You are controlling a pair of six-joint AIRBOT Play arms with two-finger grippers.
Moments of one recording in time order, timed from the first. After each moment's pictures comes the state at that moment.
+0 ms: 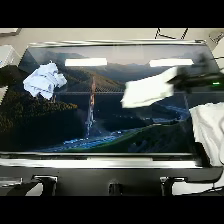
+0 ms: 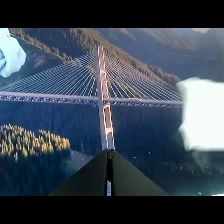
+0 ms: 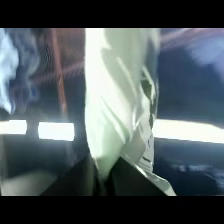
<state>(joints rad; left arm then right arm) 0.12 -1.03 1.46 1.11 -1.18 -1.49 -0.40 -1.58 1.65 -0.71 1.40 1.48</state>
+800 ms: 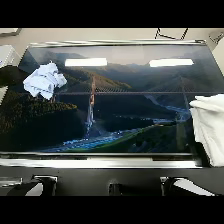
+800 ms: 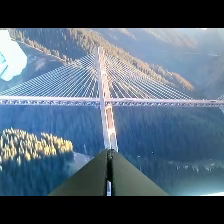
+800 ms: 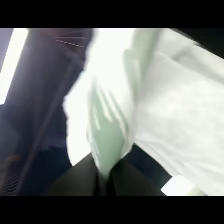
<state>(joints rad) 0.12 -1.03 1.46 1.11 -1.18 -1.46 -1.11 -1.33 1.76 -1.06 1.63 1.76</state>
